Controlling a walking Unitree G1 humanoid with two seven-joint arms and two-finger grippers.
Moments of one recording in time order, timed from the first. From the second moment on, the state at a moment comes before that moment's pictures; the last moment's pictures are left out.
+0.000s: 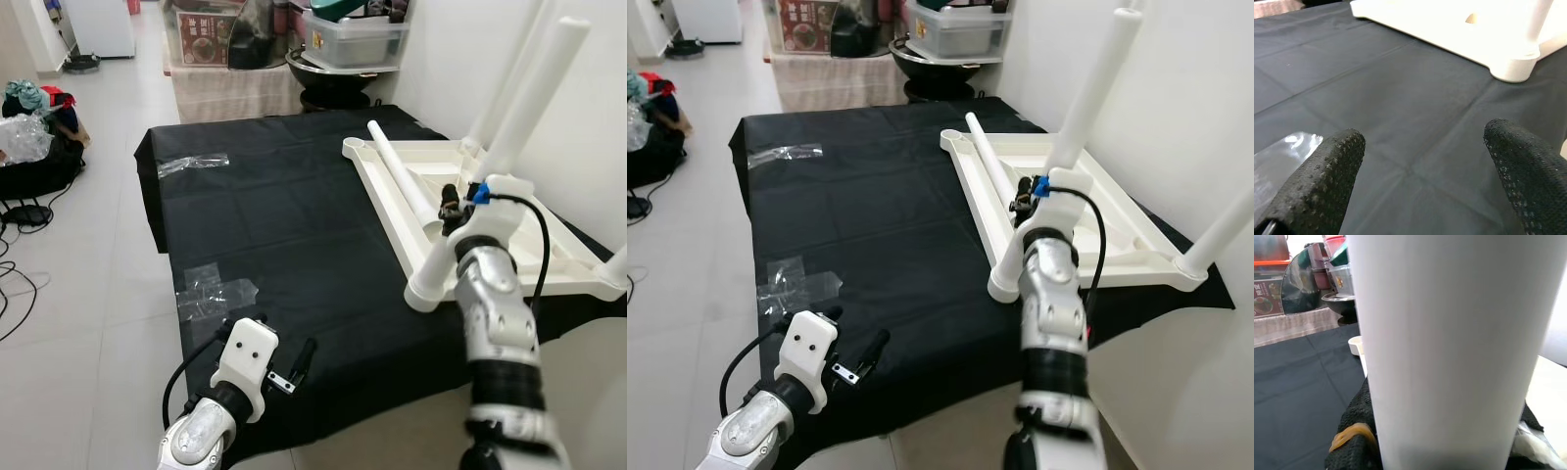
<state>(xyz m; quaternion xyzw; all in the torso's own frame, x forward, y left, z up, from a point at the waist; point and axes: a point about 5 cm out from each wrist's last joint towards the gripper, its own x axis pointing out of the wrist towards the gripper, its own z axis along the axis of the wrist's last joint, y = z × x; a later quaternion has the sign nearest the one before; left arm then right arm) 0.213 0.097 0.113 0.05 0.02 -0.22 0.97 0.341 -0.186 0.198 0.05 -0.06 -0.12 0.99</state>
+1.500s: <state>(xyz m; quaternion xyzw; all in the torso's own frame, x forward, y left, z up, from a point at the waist) 0.213 0.095 0.113 0.05 0.02 -0.22 0.97 0.346 -0.195 0.210 0.06 0.01 0.54 0.84</state>
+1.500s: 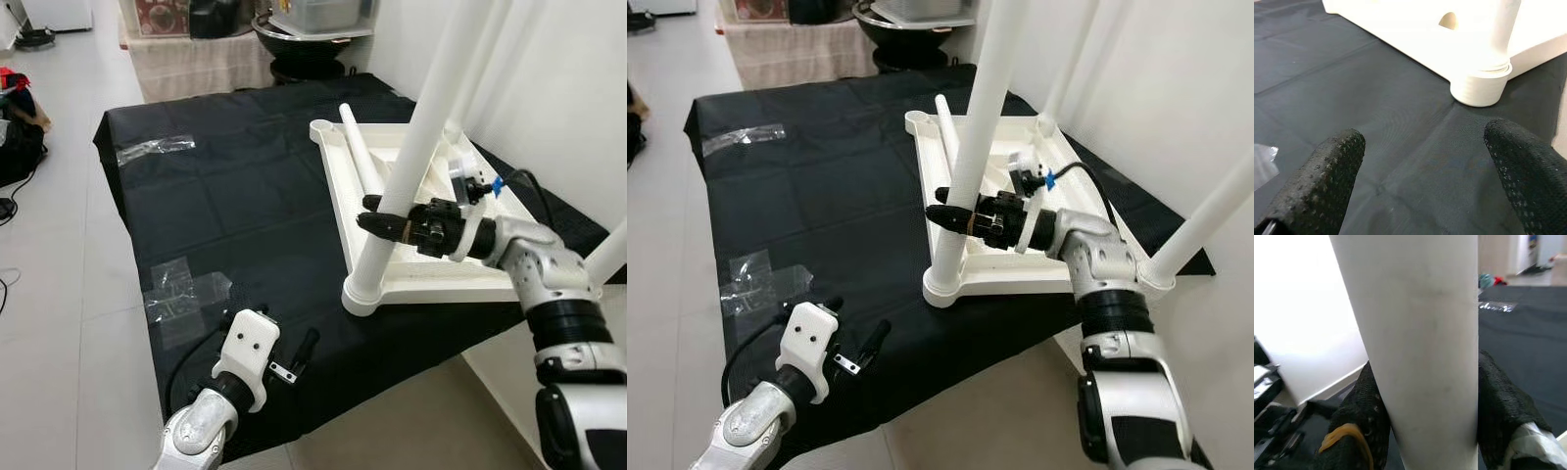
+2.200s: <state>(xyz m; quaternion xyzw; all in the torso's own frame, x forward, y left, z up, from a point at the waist) 0.213 0.096 0.113 0.05 0.02 -0.22 0.97 0.348 -0.200 0.187 0.04 -0.05 -0.06 1.00</state>
